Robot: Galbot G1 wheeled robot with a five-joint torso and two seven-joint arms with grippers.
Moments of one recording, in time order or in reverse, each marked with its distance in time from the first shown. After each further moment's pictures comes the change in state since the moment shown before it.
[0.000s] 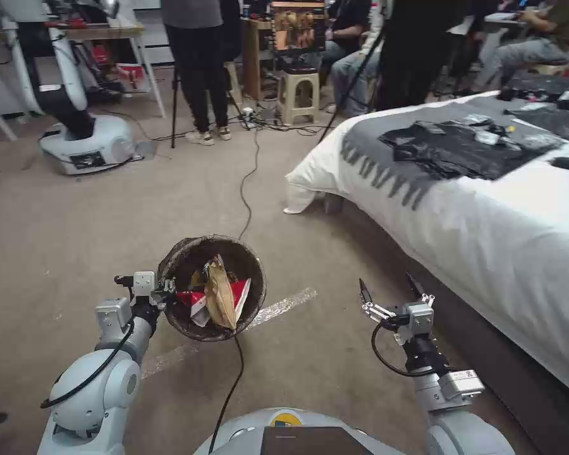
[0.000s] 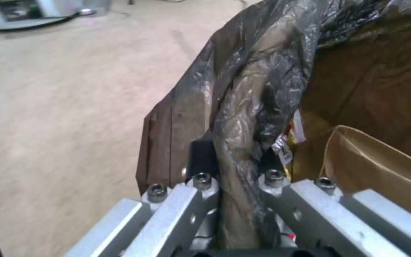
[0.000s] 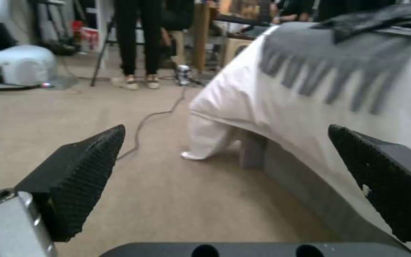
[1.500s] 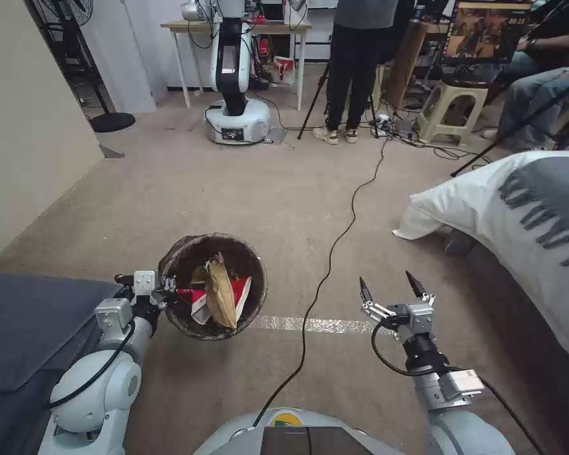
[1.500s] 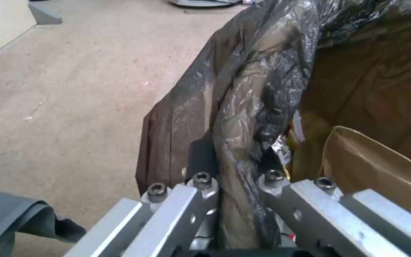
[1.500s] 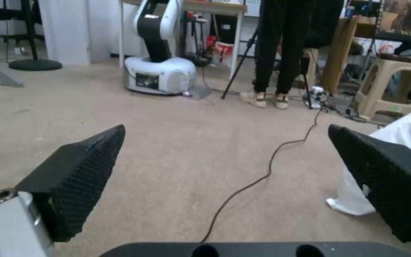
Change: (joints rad) left arm 0.008 0.005 0.011 -0.009 0.005 -0.021 -0.004; right arm 0.002 0.010 0.000 0.005 -0.004 0.000 0.001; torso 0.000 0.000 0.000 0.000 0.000
